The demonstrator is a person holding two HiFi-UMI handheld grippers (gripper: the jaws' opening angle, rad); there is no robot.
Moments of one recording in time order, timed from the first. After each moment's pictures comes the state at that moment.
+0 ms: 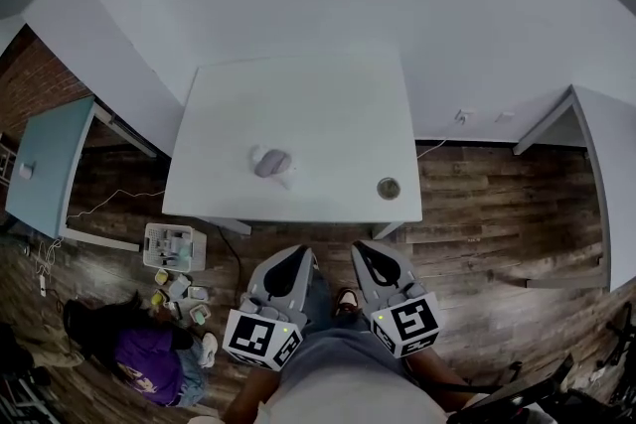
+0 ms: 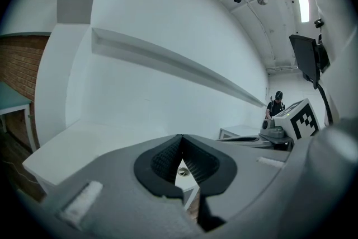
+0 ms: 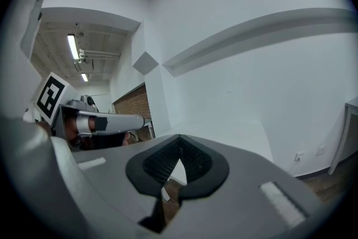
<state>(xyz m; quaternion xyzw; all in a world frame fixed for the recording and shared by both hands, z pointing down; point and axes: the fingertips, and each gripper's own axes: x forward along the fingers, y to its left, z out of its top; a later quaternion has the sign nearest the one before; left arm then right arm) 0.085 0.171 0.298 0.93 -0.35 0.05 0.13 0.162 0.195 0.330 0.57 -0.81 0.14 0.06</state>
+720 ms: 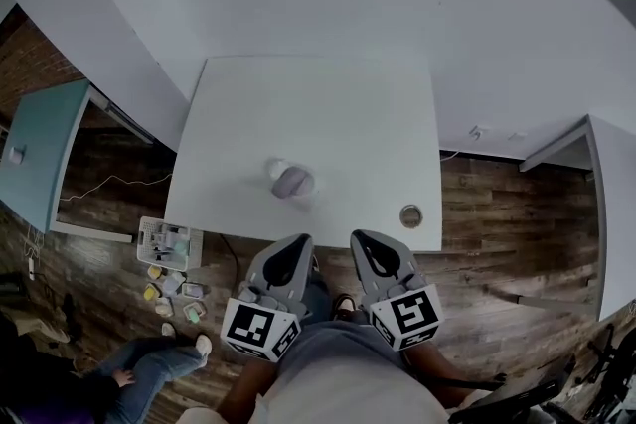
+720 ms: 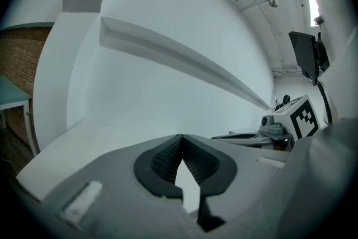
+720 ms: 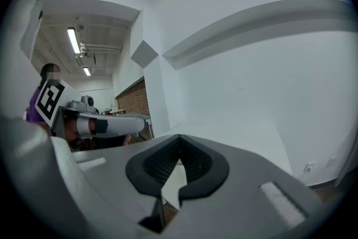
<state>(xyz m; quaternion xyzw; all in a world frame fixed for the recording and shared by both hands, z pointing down) 0.052 0.058 0.315 0.92 -0.36 0.05 0.15 0.128 0.077 0.338 0.55 -0.82 0.13 0.08</state>
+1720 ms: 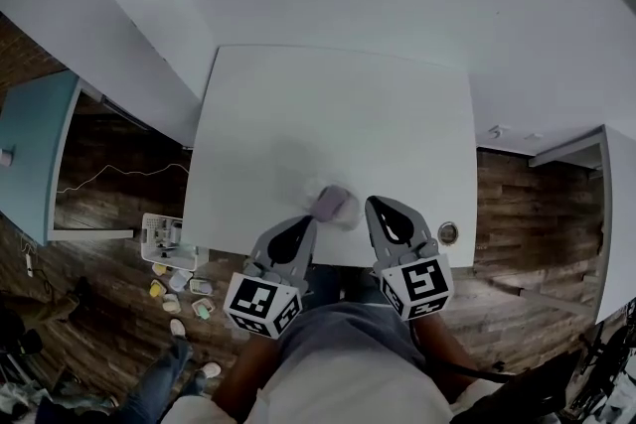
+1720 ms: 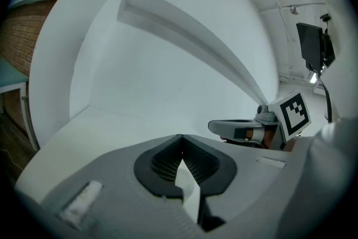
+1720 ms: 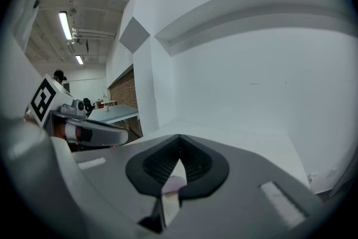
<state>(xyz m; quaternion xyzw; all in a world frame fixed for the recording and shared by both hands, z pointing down) -0.016 -0.071 0.379 0.91 -0.35 0.07 0.22 0.085 -0.072 0.371 0.57 -0.80 0.13 0.13</state>
